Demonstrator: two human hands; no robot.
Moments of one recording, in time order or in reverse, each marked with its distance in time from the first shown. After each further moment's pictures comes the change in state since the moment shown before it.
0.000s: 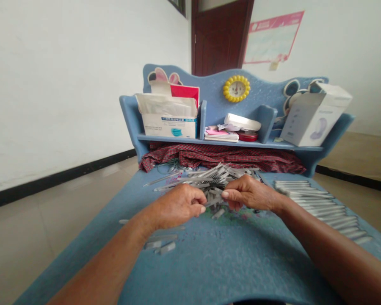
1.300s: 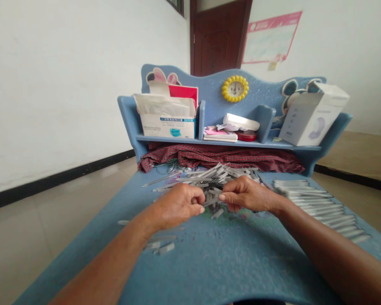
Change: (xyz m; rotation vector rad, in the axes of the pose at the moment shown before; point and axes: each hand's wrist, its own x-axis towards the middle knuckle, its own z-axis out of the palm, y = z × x) left_hand 0.003 -0.001 0.002 0.069 0.077 0.035; right_hand 0.002 0.000 0.006 0.032 0.002 0.041
